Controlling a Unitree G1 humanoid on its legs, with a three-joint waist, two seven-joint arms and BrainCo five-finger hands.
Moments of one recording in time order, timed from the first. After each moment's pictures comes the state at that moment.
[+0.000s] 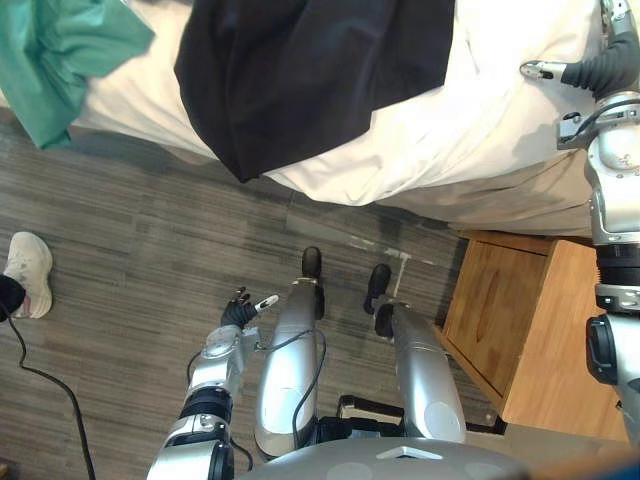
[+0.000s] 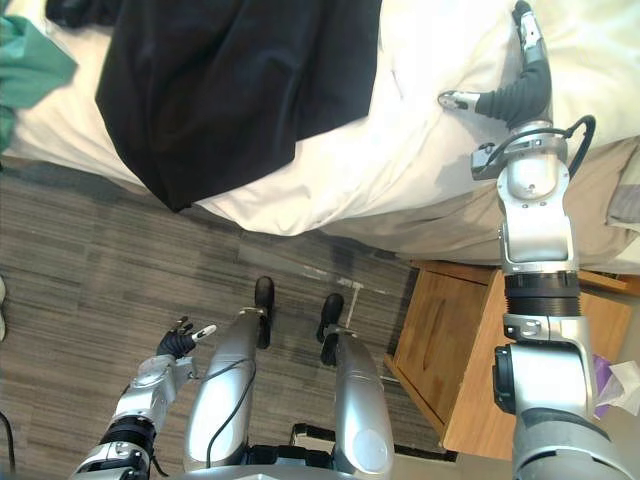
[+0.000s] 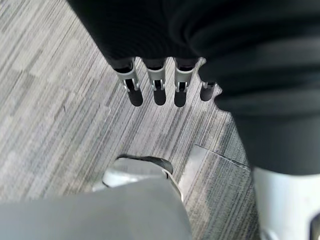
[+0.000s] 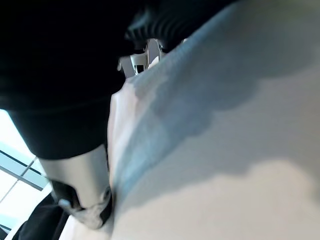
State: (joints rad) left arm -0.15 0.15 0.19 0.73 -0.18 0.10 0.05; right arm -0.79 -0.64 -0.07 0.23 -0.02 0.14 -0.08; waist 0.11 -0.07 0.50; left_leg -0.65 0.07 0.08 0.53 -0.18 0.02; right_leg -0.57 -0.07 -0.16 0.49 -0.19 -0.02
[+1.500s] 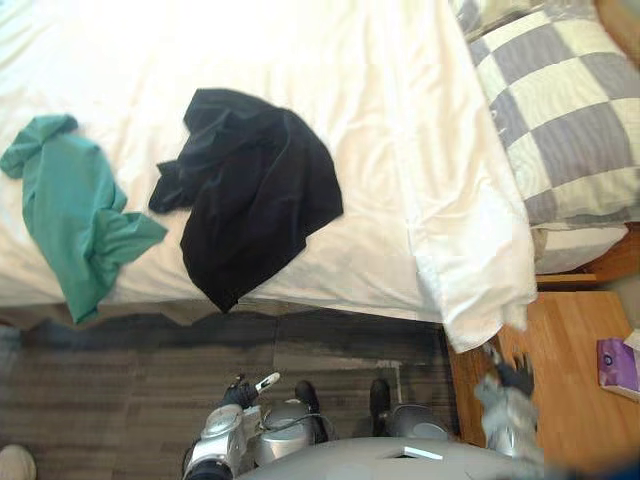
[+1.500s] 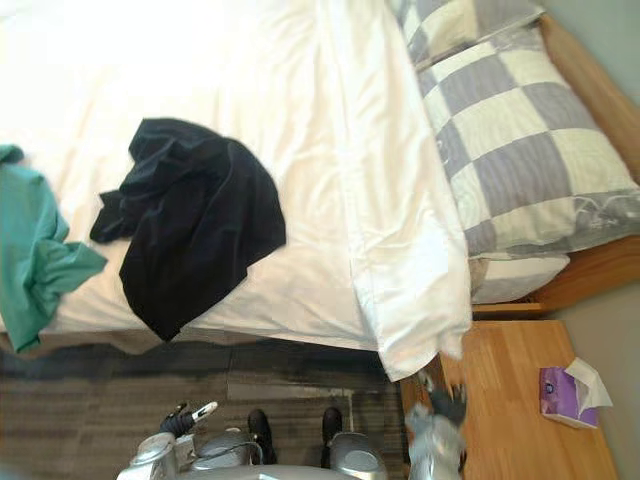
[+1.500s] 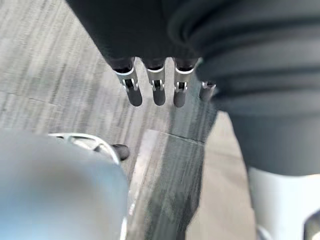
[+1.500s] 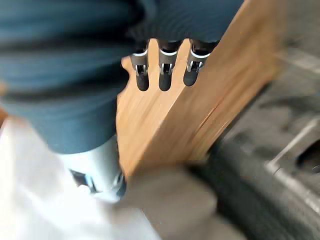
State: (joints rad) left arm 0.13 0.07 0.25 0.88 -0.12 0.09 0.04; right arm 0.25 0.04 -0.42 0.67 0.45 -0.17 -0.29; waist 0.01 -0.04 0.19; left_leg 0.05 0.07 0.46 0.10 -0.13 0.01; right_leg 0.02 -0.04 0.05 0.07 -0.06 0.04
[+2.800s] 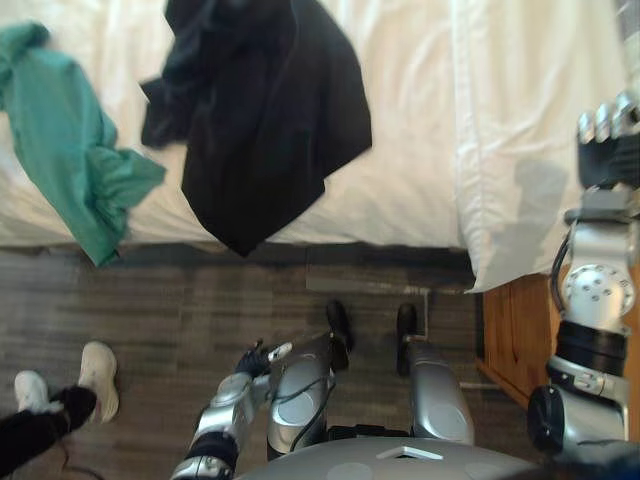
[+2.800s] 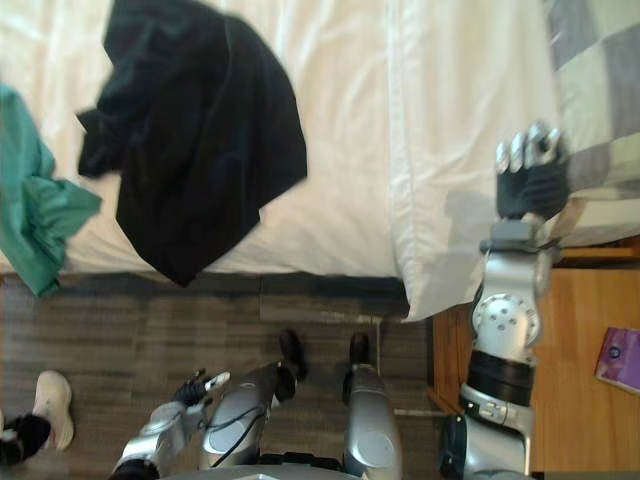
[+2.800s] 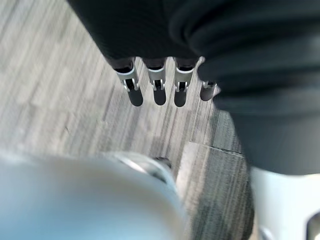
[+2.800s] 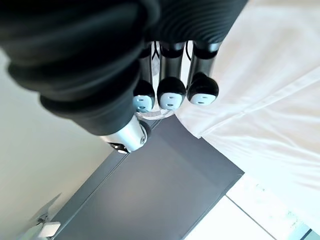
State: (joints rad) left arm -0.06 0.10 0.07 0.77 -0.29 0.10 0.01; right arm -0.50 -0.35 -0.40 -0.15 1.17 -0.02 -0.04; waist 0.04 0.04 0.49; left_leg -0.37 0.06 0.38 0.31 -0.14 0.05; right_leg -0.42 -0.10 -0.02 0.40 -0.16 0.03
